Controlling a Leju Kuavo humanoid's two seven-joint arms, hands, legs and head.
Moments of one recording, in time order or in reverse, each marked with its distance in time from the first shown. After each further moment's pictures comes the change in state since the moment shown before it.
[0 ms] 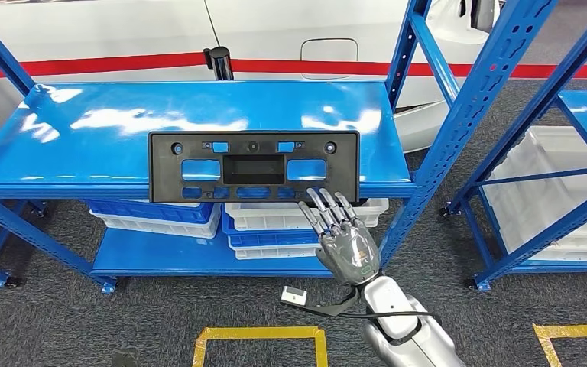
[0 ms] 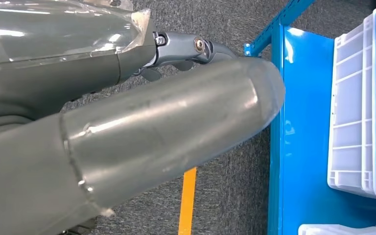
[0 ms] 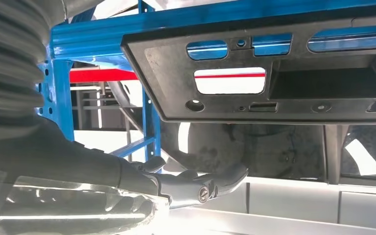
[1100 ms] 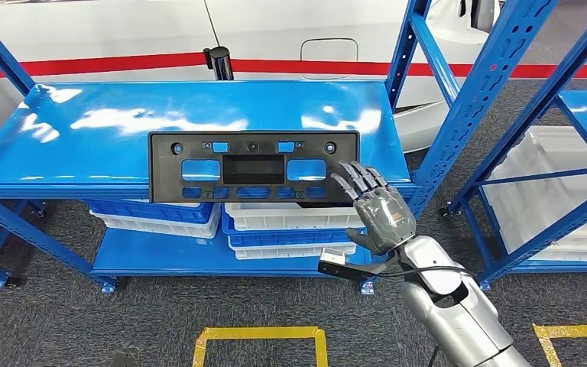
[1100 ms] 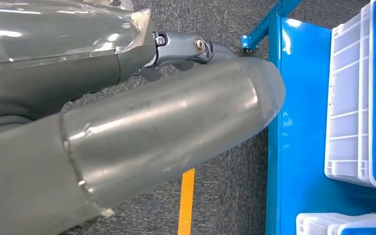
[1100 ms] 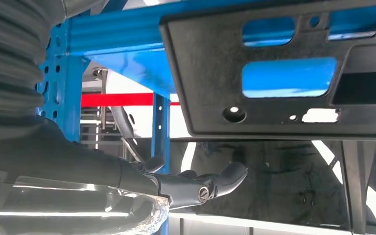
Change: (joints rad) left arm 0.003 0.000 0.000 -0.003 -0.012 -0.033 0.000; right arm -0.120 -0.171 -0.037 -0.112 -0.322 0.320 -0.120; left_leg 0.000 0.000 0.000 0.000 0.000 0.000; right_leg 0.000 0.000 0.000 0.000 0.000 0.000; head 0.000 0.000
